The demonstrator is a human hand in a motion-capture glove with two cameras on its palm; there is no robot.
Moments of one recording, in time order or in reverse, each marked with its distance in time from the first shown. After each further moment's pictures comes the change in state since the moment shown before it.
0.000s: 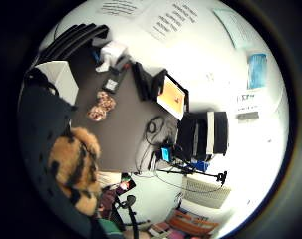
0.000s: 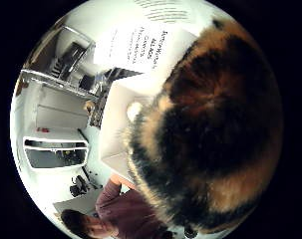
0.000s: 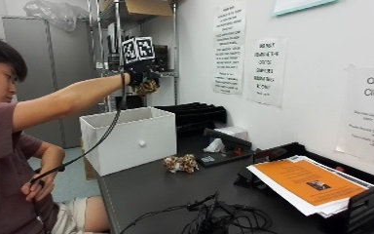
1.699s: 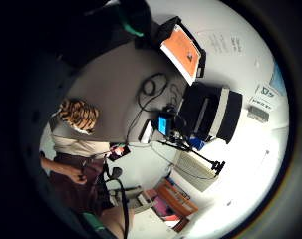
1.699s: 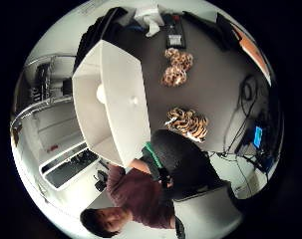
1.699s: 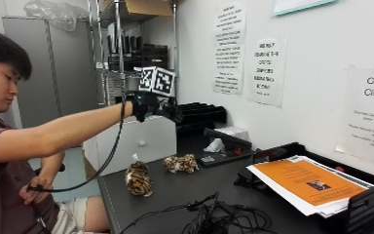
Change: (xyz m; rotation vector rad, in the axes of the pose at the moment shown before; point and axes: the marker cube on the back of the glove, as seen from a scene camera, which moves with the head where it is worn) arm 0.125 0.090 0.111 -0.440 -0.079 0.120
